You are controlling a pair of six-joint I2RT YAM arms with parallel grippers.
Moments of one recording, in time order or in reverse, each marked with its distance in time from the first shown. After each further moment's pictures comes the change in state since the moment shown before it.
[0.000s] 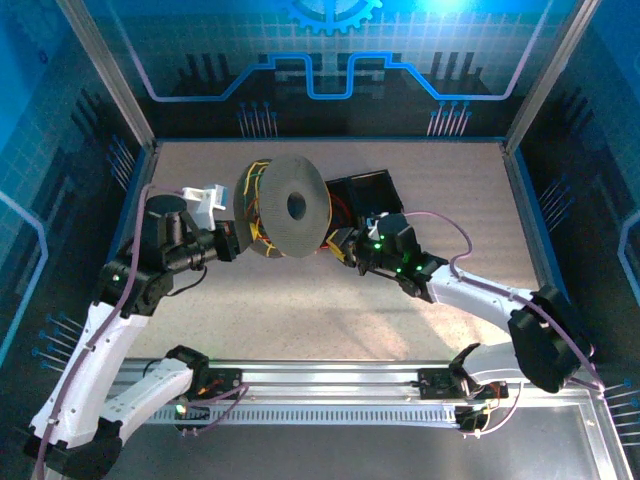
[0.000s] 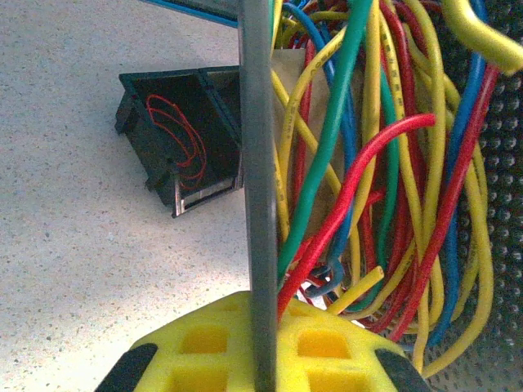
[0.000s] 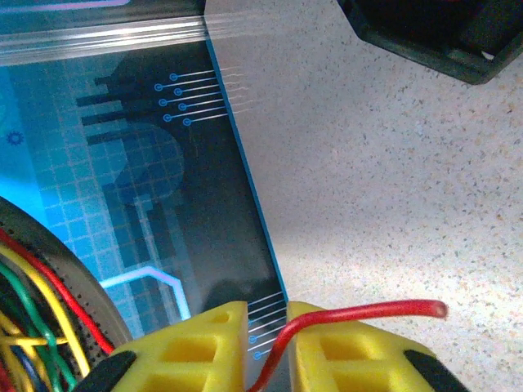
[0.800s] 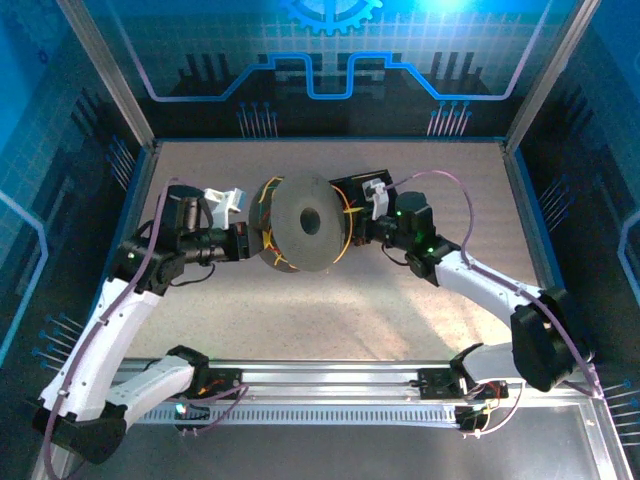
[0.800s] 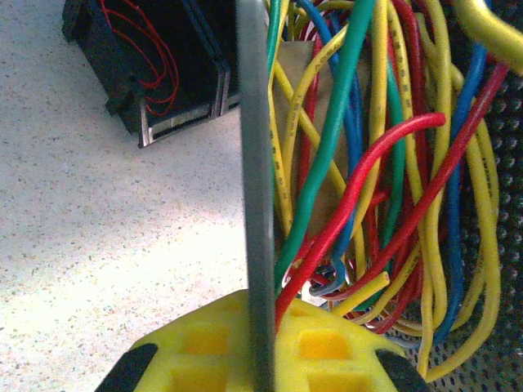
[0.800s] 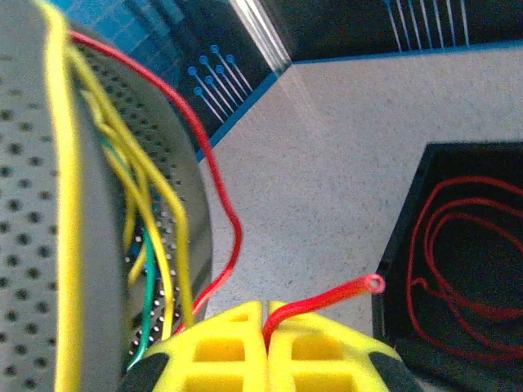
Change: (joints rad) left arm 0.002 0.126 0.042 -0.111 0.152 0.009; right arm -0.152 0.006 0.097 0.019 -0.139 -1.160
